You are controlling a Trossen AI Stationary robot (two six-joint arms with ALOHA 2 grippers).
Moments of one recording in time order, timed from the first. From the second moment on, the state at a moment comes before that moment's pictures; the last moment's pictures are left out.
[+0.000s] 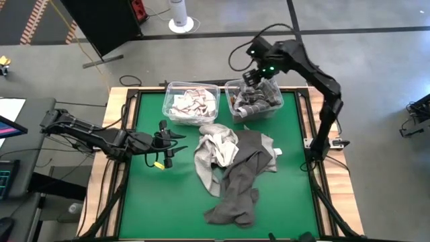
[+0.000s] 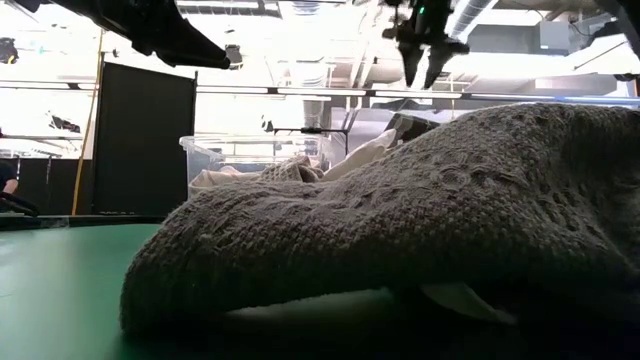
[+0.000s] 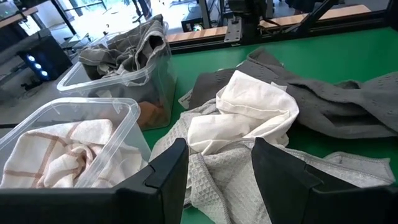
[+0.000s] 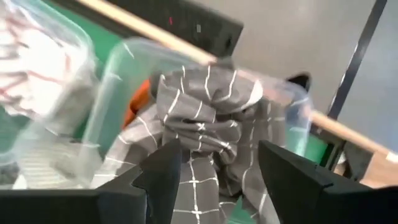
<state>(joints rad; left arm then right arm) -0.25 0.90 0.61 -0.03 -0.51 0.05 -0.59 1.82 2.21 -1.56 0.27 0.43</state>
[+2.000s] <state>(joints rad) -0.25 0.90 0.61 -0.02 -0.58 0.07 -0.27 1.40 1.42 -1.10 0.20 0.46</state>
